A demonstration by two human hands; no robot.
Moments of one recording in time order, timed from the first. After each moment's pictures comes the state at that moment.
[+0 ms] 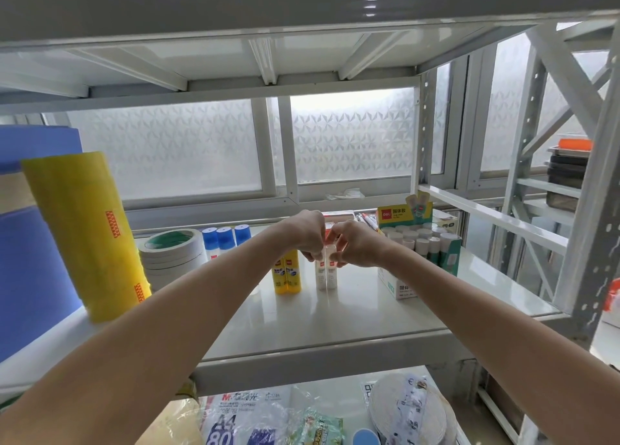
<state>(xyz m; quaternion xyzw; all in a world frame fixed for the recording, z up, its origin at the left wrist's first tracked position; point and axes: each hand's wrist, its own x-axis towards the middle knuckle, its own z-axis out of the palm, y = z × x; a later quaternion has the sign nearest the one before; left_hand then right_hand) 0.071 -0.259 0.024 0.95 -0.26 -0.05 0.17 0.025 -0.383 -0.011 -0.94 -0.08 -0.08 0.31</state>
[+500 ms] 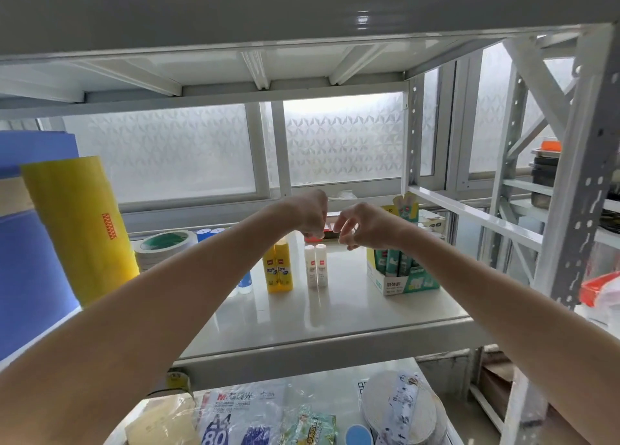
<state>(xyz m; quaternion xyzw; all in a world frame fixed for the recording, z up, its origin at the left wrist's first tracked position) 0.048 -0.269 0.057 0.94 -0.31 0.03 0.11 -0.002 -0.417 0.018 -0.95 -0.08 -0.10 0.29</state>
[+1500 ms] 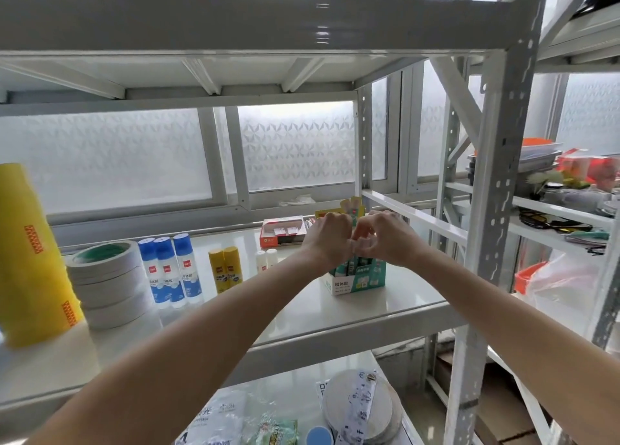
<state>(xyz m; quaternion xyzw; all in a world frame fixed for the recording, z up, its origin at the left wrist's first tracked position) -0.006 -0.364 0.006 0.87 -0.41 0.17 0.20 -0.051 -0.510 -0.009 -0.95 -0.02 -0.27 0.14</state>
